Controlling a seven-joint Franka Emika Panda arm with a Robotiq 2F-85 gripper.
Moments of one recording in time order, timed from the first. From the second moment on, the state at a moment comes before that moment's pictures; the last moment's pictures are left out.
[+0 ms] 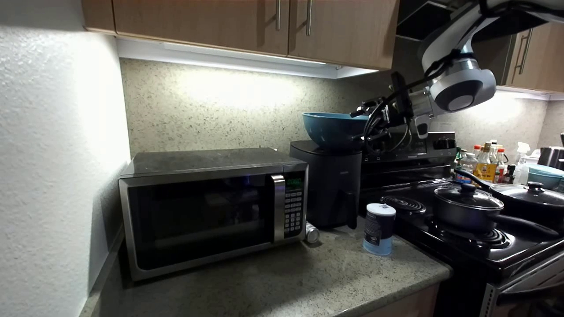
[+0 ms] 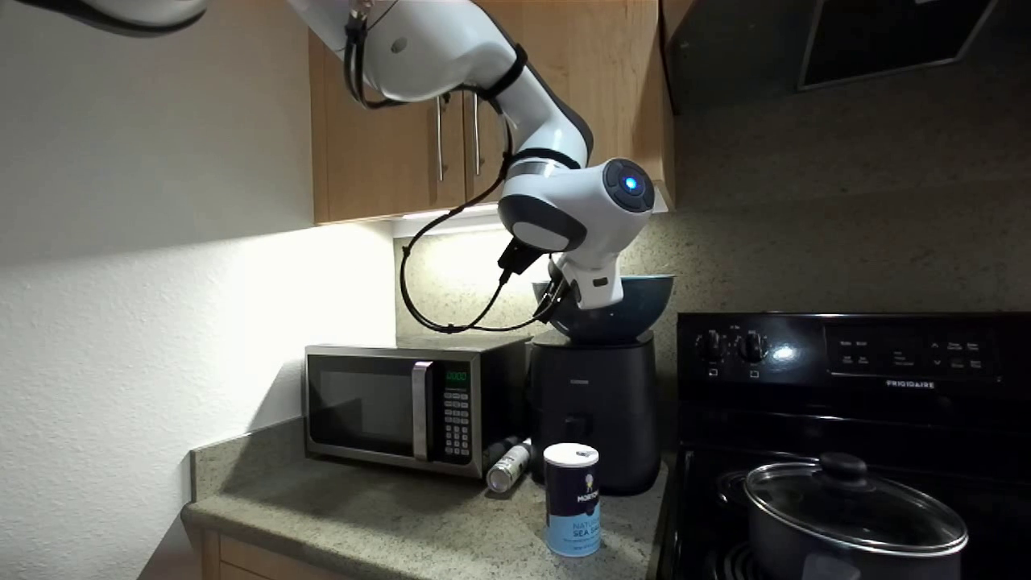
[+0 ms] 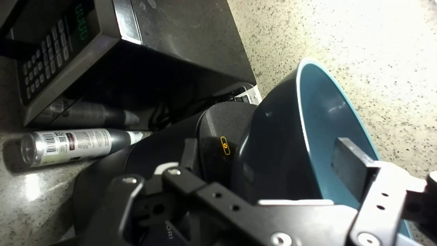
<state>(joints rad) -0.10 0.18 -0.13 -1.88 1.55 2.35 0.28</state>
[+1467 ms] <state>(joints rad) -0.11 -0.08 -0.13 -2.18 1.74 2.35 -0.11</state>
